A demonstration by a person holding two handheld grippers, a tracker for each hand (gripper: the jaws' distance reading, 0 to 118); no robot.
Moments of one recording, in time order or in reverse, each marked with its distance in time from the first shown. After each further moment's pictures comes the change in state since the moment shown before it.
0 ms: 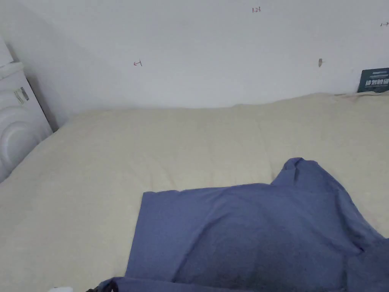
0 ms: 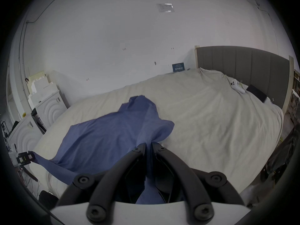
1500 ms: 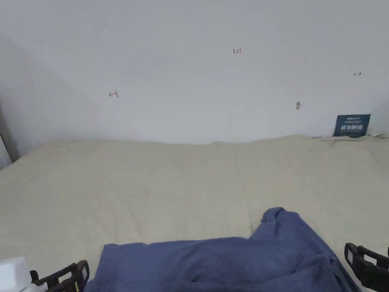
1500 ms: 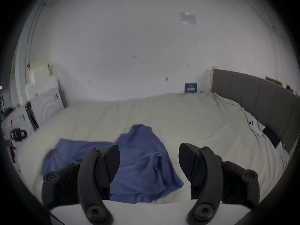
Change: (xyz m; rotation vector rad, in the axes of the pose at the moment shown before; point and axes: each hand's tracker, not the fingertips) left arm -0.006 0.121 -0.101 0.102 0.036 0.018; right arm -0.014 0.105 -0.100 0.120 0.032 0.139
